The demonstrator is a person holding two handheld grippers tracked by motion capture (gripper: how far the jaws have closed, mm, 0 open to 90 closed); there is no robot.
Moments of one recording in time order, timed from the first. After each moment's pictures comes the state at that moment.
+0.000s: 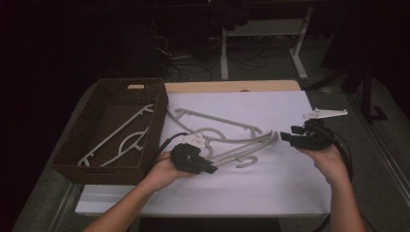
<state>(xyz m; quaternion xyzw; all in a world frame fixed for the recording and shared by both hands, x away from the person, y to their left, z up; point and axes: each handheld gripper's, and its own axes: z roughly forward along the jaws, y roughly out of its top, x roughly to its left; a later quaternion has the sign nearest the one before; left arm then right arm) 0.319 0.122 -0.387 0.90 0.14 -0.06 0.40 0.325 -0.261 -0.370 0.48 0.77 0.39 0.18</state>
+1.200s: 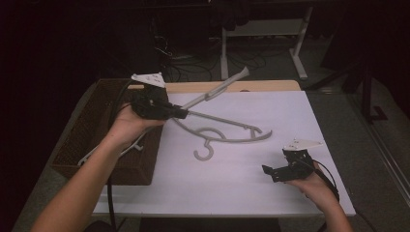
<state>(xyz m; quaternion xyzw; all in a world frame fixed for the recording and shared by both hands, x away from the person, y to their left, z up) 0.374 0.203 -0.252 0.87 0.22 0.04 0.44 0.286 -0.223 -0.435 0.43 0.80 0.39 0.15</state>
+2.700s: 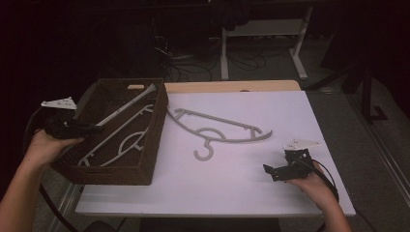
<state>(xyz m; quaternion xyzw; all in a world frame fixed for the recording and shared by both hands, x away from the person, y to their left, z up) 0.361 0.416 -0.312 0.85 0.37 0.10 0.36 0.291 -0.225 -0.443 0.44 0.80 0.37 0.17</state>
